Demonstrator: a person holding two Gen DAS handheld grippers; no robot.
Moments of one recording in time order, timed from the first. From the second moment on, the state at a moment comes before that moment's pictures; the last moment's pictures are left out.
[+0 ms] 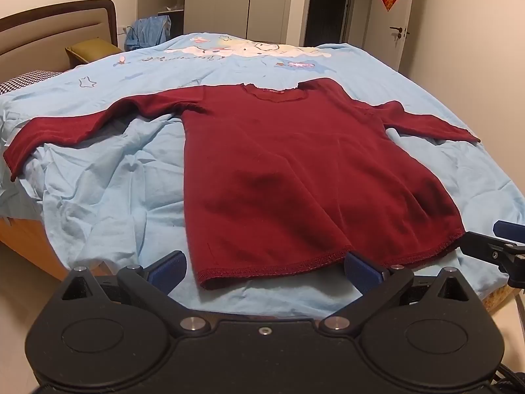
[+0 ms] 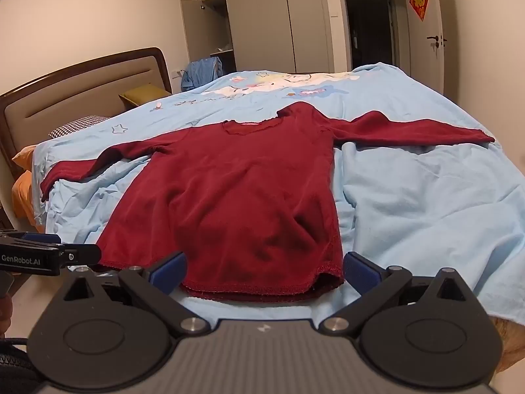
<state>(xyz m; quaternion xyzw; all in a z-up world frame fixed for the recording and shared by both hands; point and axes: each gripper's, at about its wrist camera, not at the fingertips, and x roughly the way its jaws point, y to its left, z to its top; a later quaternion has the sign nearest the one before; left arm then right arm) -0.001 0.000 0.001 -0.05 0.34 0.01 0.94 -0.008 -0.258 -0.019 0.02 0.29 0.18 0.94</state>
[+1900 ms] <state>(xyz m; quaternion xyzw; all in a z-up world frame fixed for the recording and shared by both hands) 0.028 0.004 -0.012 -0.06 0.39 0.02 0.92 0.016 -0.256 -0.034 0.01 0.35 0.14 0.93</state>
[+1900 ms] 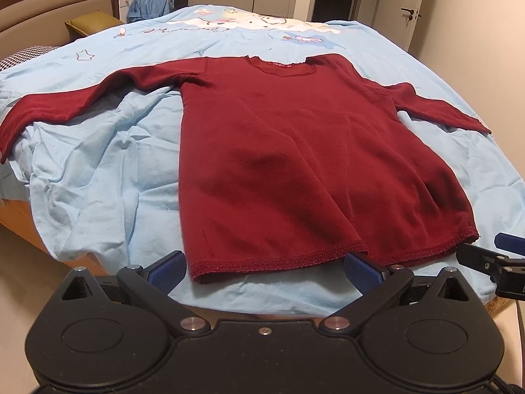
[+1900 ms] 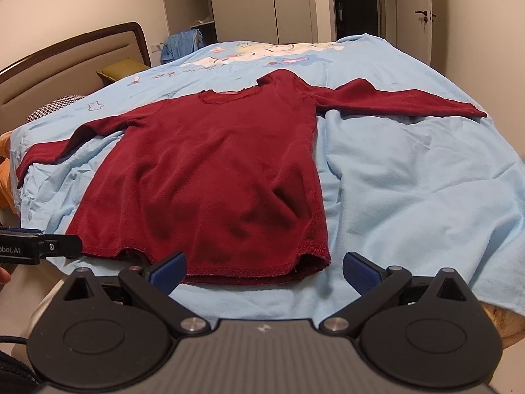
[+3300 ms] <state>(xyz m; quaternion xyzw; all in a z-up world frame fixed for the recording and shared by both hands) 0.143 -0.006 0.017 -0.02 0.39 0.05 0.92 0.077 -0.278 -0.025 -0.01 0.36 0.09 0.93</state>
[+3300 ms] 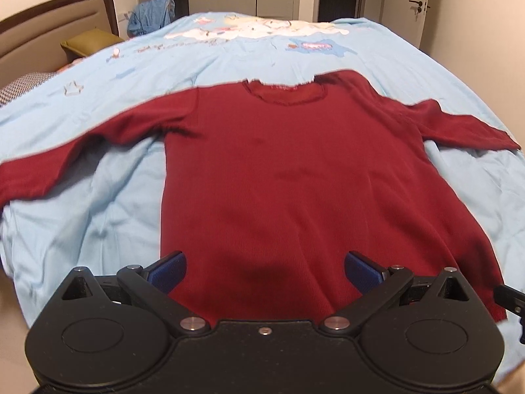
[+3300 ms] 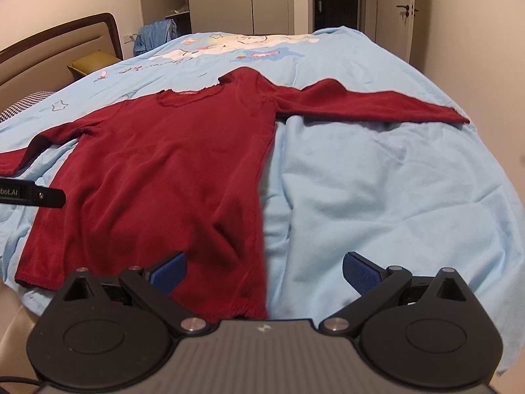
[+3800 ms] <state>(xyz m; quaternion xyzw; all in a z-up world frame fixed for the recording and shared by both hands) 0.230 -0.015 0.040 -0.02 0.35 0.06 0.93 0.141 -0.289 -0.001 -0.07 0.30 0.08 0.95</state>
